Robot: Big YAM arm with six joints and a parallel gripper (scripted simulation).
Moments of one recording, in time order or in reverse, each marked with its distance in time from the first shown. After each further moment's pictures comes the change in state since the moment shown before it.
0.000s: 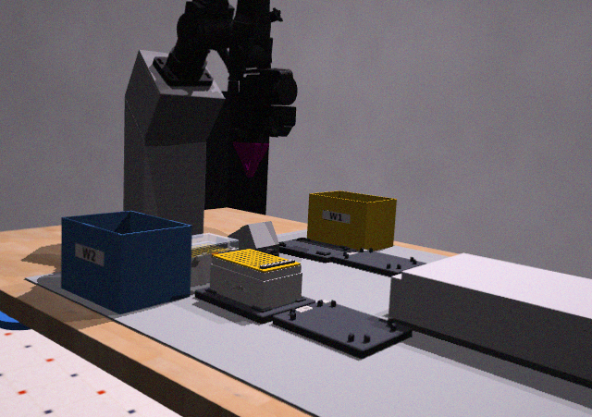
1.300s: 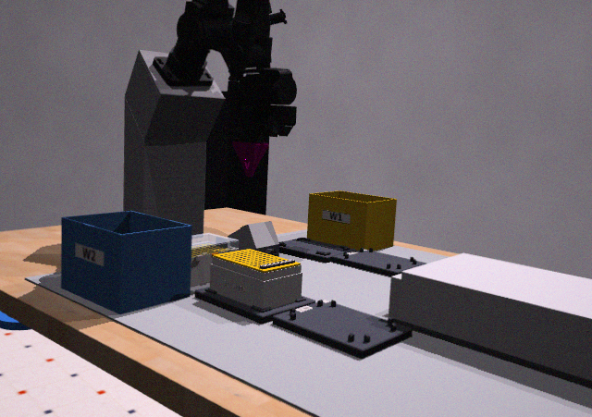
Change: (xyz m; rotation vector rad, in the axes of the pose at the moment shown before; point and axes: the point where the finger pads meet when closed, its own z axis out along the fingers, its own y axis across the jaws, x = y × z) arm 0.001 -0.001 -0.001 0.001 0.000 -0.034
